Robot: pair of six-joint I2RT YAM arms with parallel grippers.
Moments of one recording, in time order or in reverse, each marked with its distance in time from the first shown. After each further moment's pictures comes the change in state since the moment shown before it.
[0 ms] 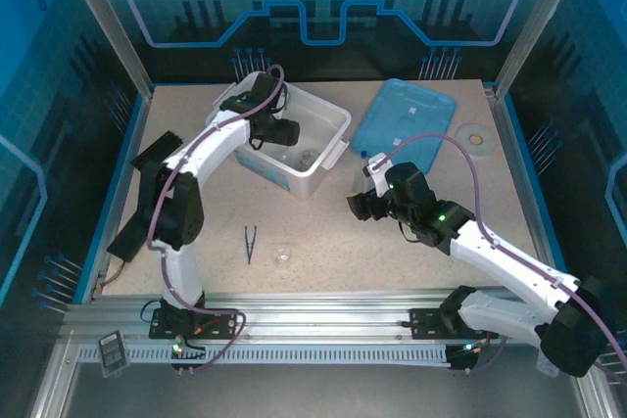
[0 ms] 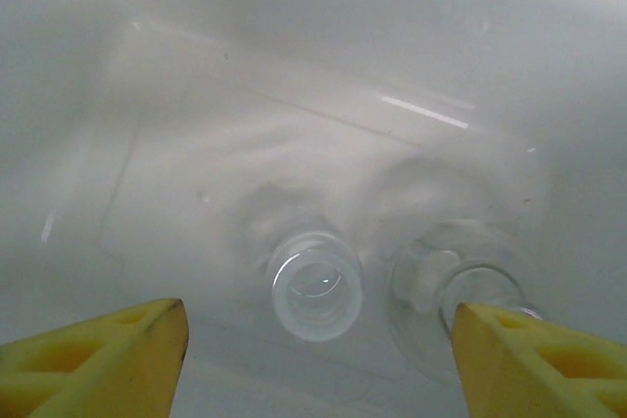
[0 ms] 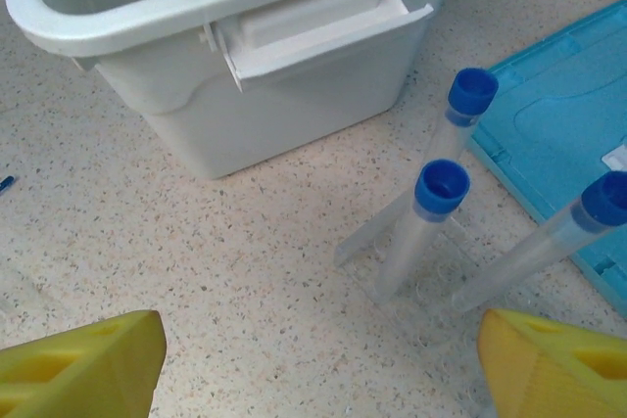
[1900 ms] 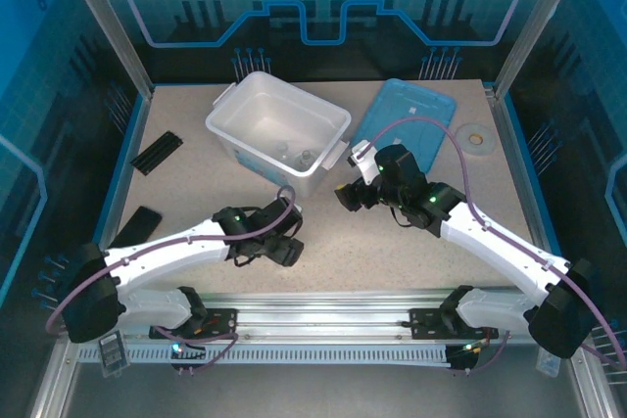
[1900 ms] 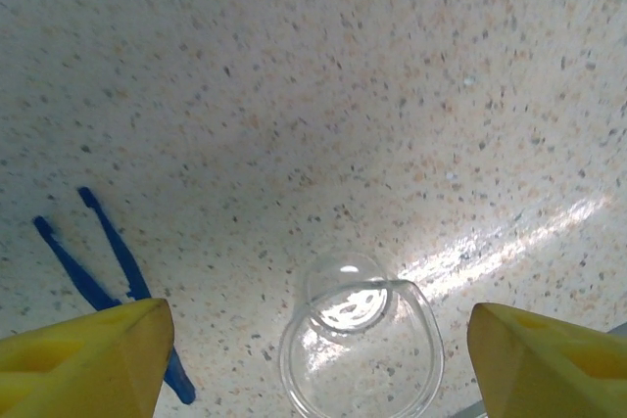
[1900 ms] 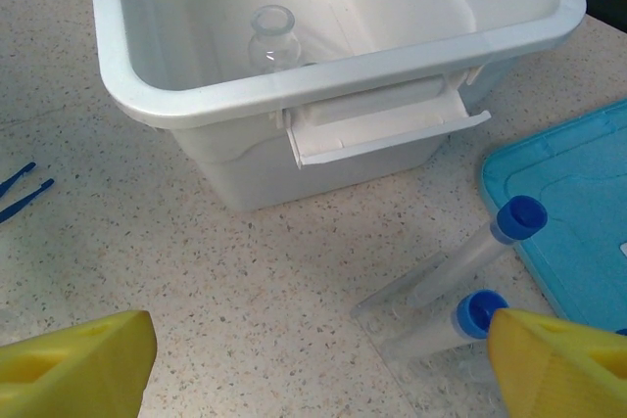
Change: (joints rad) left arm -0.576 -0.664 -0.884 -0.005 -0.139 -0.257; right arm 0.006 0.117 0.169 -0.058 -0.071 -0.124
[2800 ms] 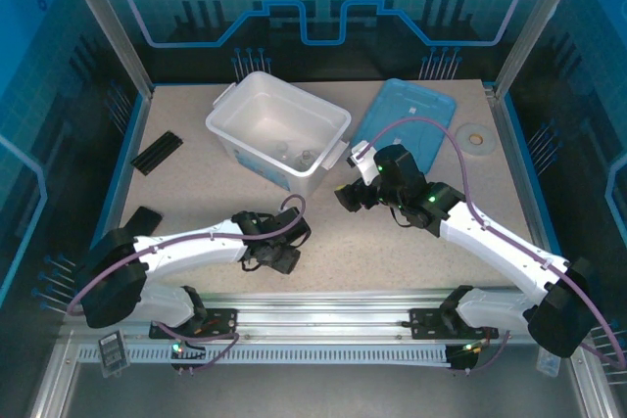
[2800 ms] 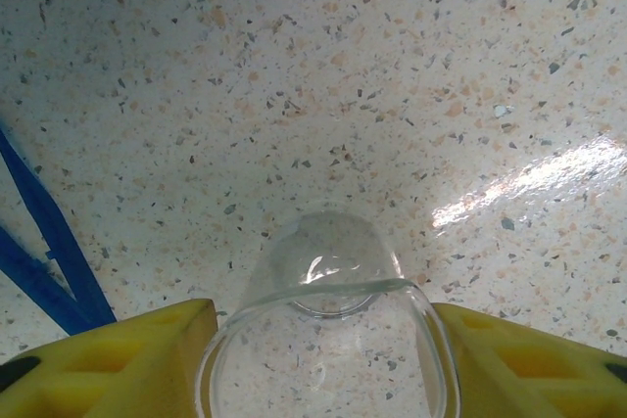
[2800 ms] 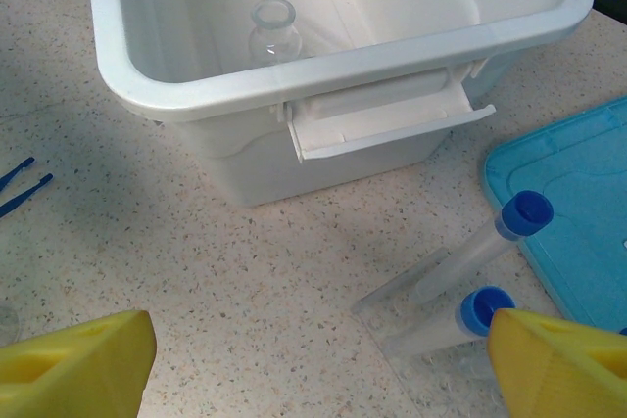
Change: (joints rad) left arm -0.026 0.118 -0.034 0.008 0.021 -0.084; right arm 0.000 0.006 0.000 -0.002 -0.001 0.000
